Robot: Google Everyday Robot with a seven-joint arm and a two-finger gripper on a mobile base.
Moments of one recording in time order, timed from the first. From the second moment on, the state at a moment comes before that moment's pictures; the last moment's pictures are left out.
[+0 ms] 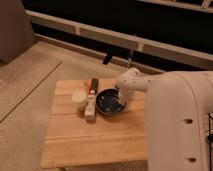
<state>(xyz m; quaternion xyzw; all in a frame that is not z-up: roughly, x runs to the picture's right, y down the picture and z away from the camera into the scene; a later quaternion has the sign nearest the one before) 0.120 0.109 0.889 -0.17 0.22 0.73 0.62</state>
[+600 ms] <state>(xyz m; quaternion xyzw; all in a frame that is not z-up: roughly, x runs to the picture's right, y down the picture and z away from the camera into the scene) 0.170 0.155 0.847 -0.16 0.22 0.75 0.61</state>
